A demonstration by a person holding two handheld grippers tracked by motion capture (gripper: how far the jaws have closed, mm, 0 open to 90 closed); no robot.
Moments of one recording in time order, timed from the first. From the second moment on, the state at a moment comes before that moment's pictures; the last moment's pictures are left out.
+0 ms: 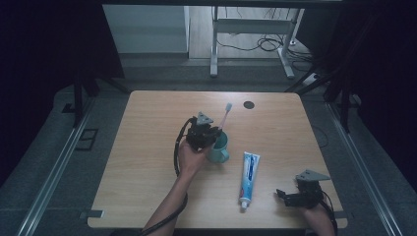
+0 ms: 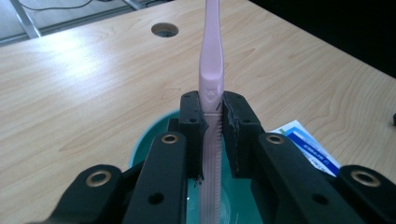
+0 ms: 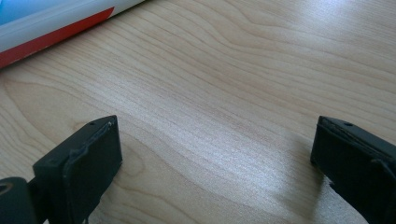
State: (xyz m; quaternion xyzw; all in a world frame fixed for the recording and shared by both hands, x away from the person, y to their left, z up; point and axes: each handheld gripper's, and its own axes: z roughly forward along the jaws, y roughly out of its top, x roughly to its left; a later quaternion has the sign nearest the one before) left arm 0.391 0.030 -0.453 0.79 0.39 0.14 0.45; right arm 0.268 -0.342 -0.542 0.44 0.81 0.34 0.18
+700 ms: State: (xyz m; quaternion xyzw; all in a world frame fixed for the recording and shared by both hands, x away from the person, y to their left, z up) left arm 0.388 0.027 -0.474 0.80 0.40 0.14 0.43; right arm 0.268 -0.342 -0.542 0.44 0.81 0.34 0.18
